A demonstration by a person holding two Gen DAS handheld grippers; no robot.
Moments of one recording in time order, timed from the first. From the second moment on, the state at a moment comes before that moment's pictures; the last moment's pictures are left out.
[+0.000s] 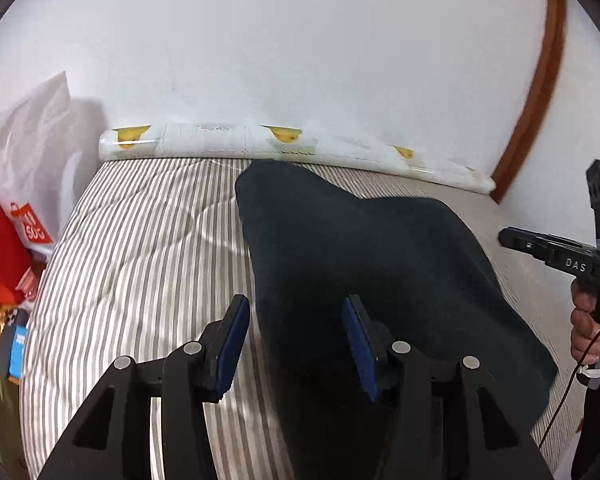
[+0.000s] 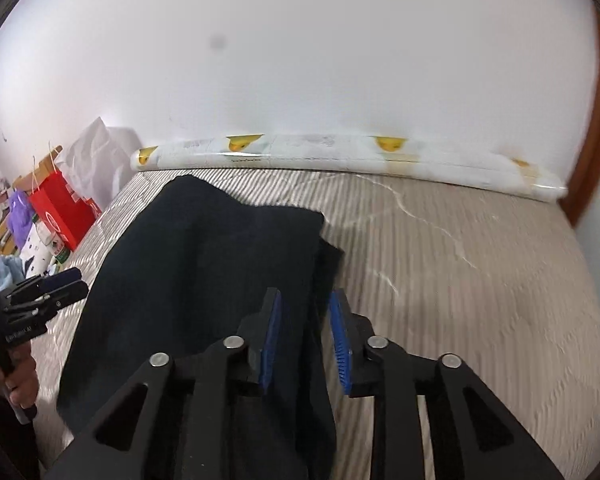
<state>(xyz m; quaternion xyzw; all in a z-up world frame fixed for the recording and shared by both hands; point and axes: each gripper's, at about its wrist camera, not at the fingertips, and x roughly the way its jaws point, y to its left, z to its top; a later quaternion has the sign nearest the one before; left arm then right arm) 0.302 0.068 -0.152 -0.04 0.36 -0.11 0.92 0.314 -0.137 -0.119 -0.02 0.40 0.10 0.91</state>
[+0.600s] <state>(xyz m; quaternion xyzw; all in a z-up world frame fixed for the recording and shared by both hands) 0.343 0.057 -0.174 -0.03 0.38 -0.11 0.92 0.379 -0.133 -0.137 0.01 0.34 0.14 0.93</state>
